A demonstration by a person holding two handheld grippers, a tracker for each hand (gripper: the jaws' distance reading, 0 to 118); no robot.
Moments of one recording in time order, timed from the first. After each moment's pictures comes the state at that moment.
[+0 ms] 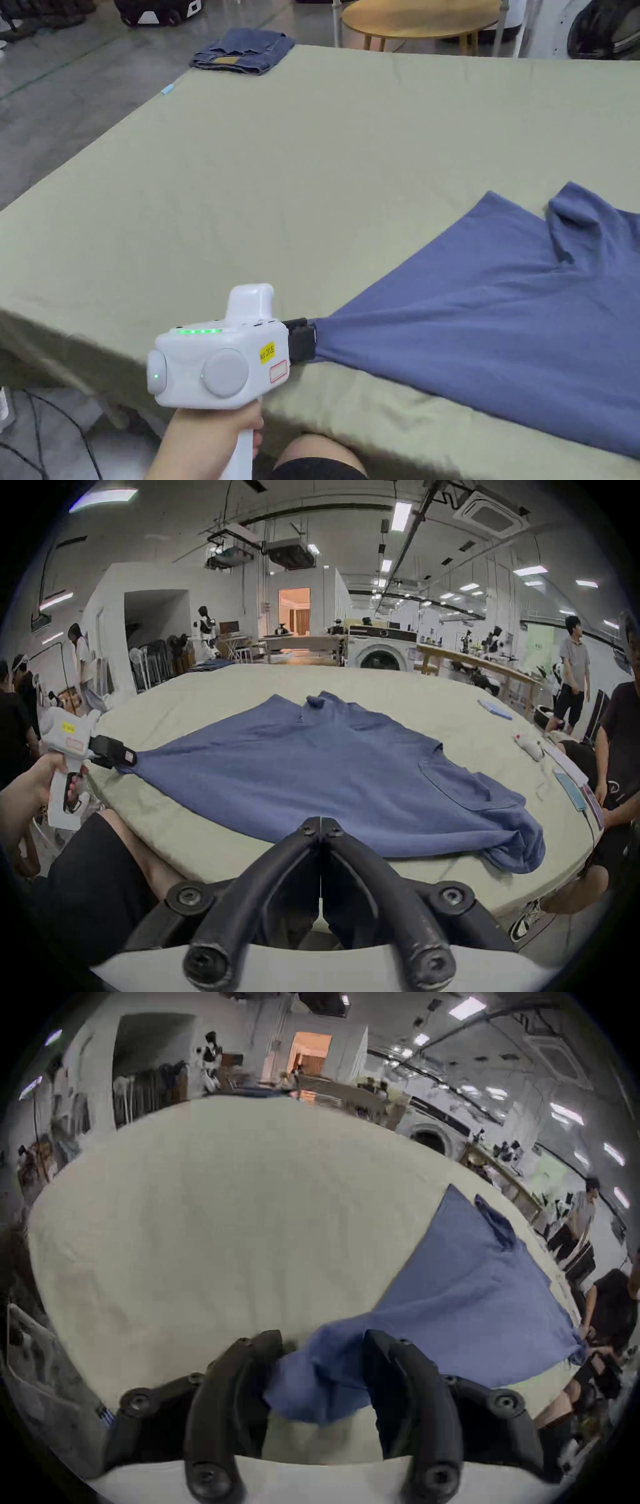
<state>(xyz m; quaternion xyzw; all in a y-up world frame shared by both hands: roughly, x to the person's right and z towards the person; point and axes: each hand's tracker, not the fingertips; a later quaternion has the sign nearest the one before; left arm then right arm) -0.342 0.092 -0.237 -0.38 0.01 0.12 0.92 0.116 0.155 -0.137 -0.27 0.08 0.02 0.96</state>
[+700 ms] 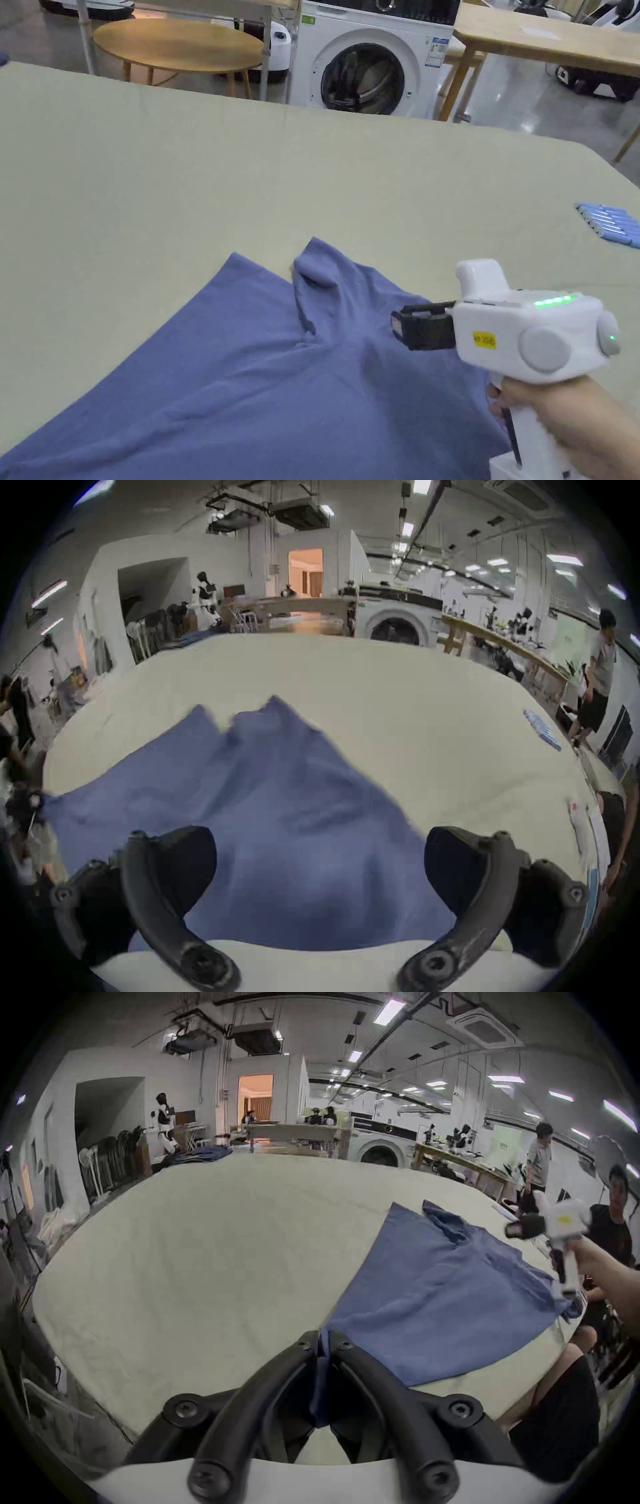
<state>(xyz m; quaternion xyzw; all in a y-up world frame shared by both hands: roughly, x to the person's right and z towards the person) -0.316 0.139 -0.212 -0.31 -0.05 0.03 0.95 0.204 0.134 -0.481 -0.38 0.09 0.05 0.92</state>
